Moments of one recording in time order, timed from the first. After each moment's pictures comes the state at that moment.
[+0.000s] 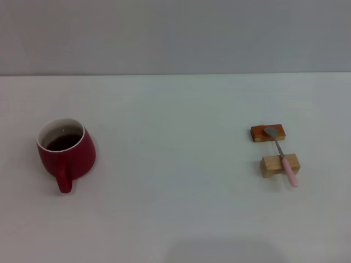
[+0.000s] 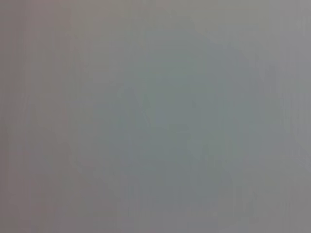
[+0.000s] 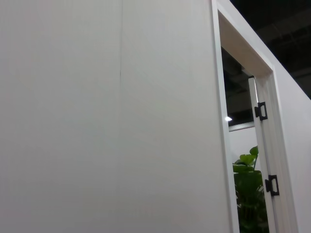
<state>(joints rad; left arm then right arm) -0.39 -2.06 -2.08 -0.28 2.87 0.97 -0.07 -0.13 2.08 1.19 0.84 -1.95 -1.45 -0.52</state>
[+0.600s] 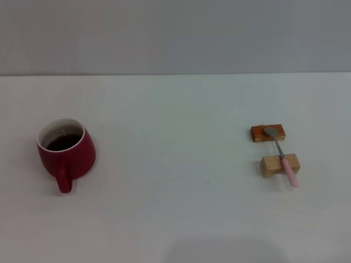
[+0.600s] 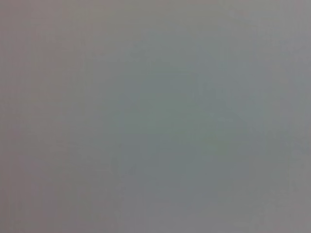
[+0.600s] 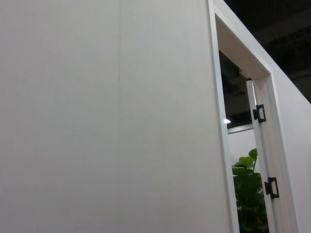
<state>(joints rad) -0.37 -2.05 -1.96 -0.25 2.88 0.97 -0.01 -0.13 2.08 1.19 0.85 -1.94 -1.45 -0.52</state>
